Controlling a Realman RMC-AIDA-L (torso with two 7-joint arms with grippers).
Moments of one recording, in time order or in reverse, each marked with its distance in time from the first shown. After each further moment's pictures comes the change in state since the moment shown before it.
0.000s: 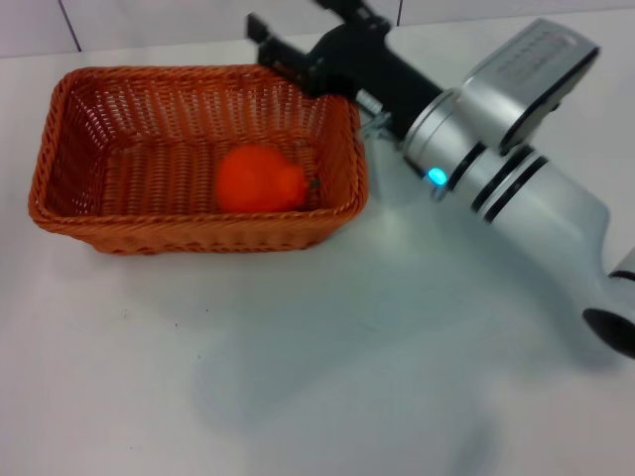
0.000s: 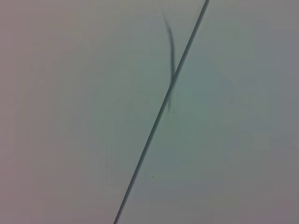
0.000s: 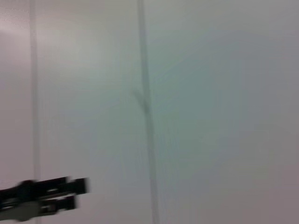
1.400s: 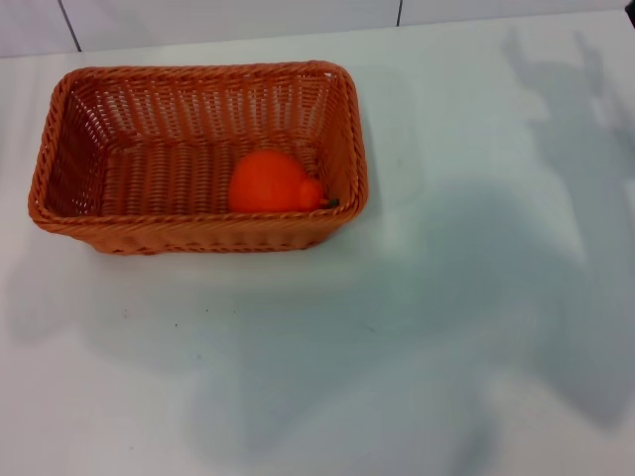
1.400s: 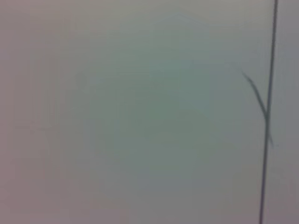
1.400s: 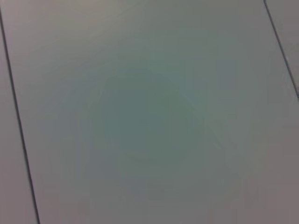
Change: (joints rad) left arm 0.078 -0.005 -0.093 -0.073 -0.291 -0.062 0.544; right arm -0.211 -0.011 0.522 -0.221 0.063 -0.173 -0.001
